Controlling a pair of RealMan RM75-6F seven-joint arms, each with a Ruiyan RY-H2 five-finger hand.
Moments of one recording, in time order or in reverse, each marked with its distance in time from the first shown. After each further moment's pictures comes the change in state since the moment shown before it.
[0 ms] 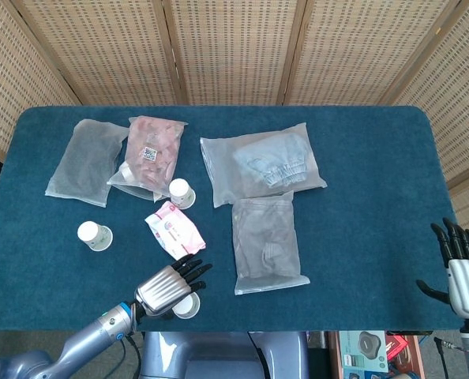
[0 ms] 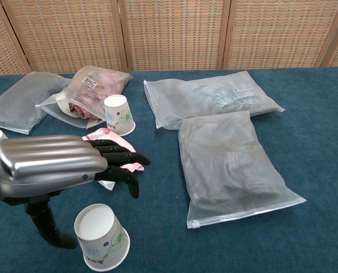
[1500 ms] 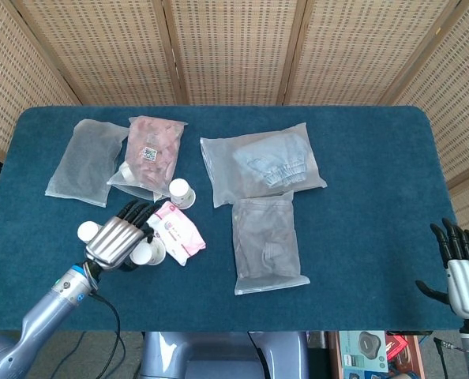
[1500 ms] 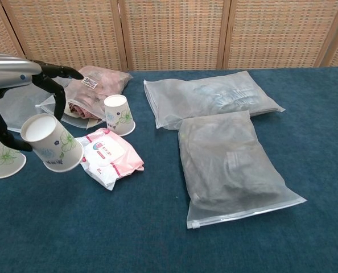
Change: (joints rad) left arm -0.039 0.237 -0.039 0.019 -0.120 0.196 -0.167; right arm 0.000 -0.002 -0.001 -0.004 -0.002 -0.004 -0.006
